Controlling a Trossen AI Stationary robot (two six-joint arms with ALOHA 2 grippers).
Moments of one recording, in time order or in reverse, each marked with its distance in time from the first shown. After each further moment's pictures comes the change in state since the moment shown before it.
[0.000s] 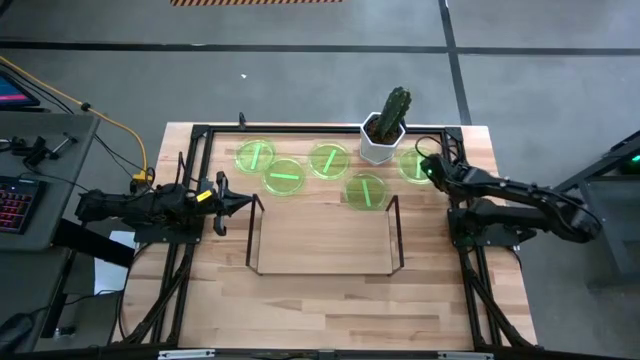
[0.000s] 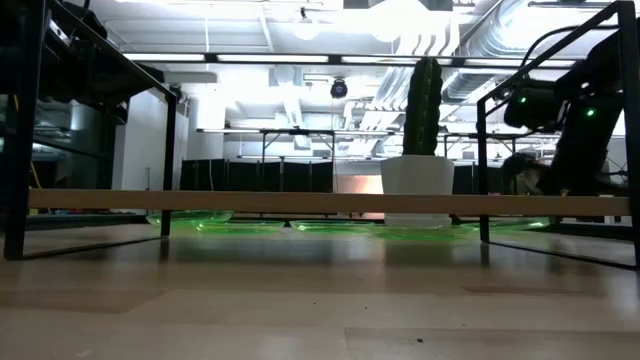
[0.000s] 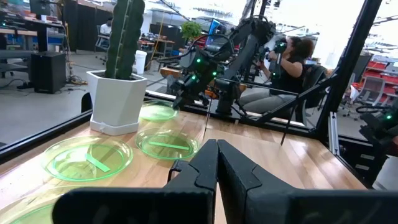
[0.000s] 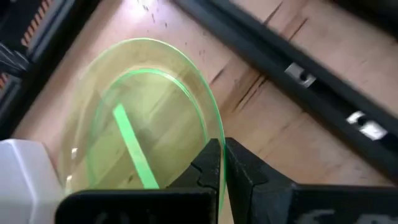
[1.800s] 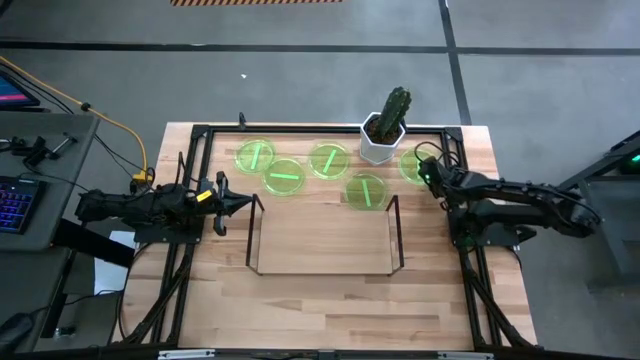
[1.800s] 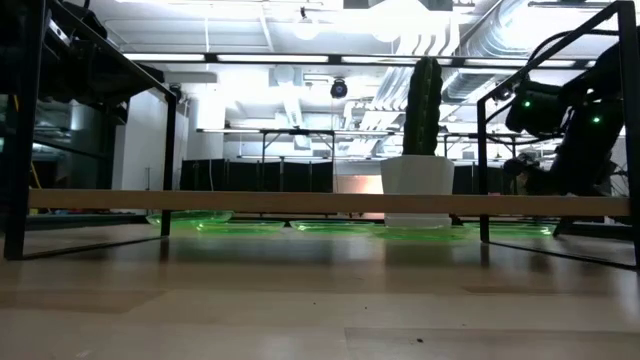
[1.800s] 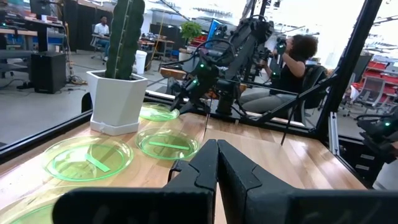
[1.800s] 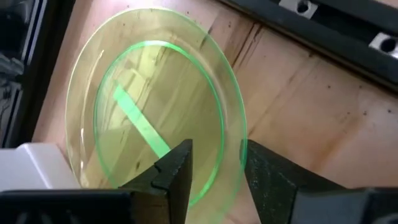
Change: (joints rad) left arm 0.000 0.000 0.000 0.000 0.000 0.000; right arm 0.048 0.078 -0.058 0.128 -0.040 0.225
